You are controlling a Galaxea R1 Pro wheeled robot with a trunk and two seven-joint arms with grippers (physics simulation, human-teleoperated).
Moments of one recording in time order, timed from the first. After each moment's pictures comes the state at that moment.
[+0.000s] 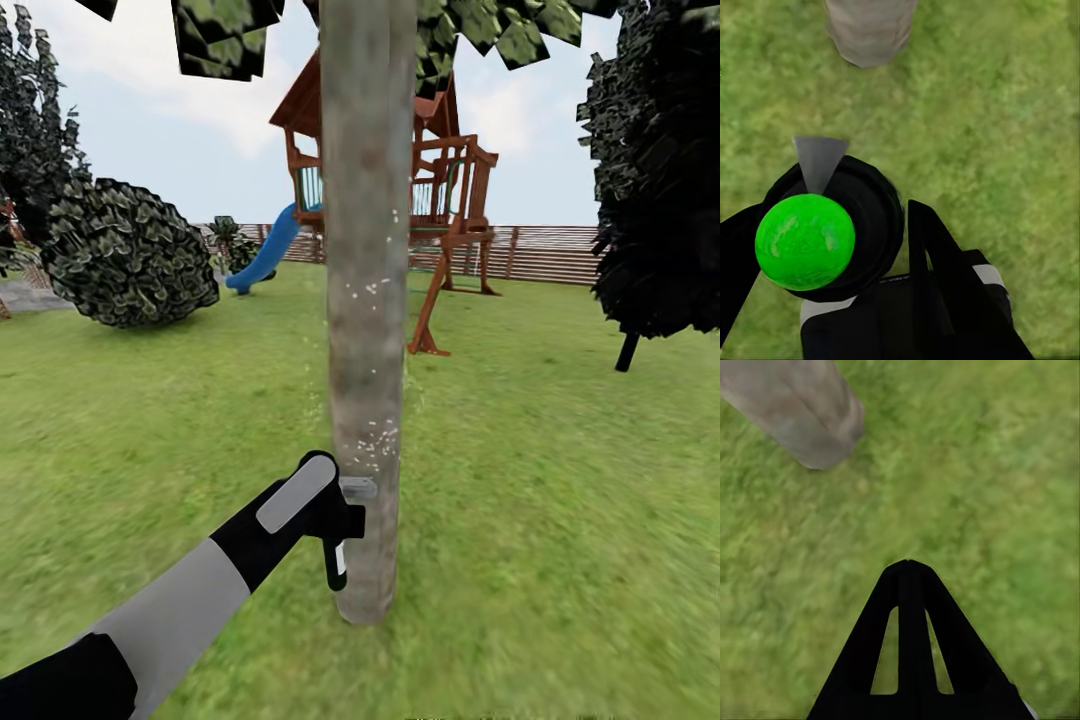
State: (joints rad) left arm -0.88 -0.10 -0.73 -0.98 1.57 0.98 1.14; right arm -0.04 0.02 -0.51 -0.53 0.00 -0.16 0.36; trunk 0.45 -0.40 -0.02
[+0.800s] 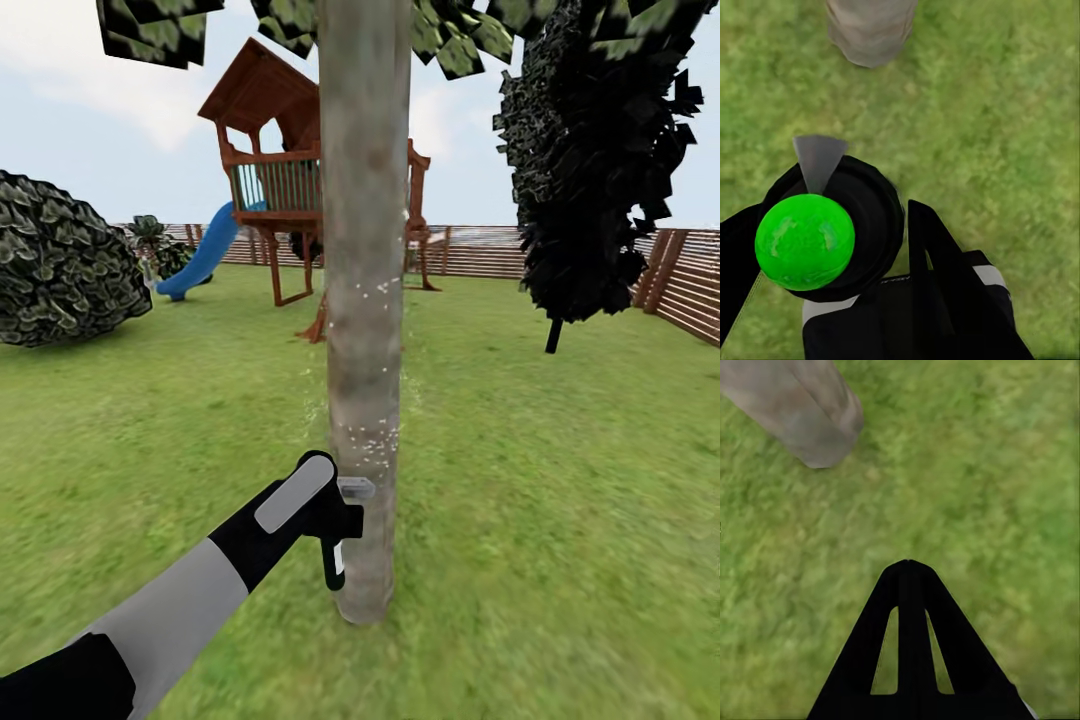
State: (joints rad) left arm -0.88 -0.09 -0.73 -0.98 1.57 0.98 1.14; right arm -0.04 0.02 -0.51 -0.53 0.00 -0.16 0.36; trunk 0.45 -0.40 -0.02
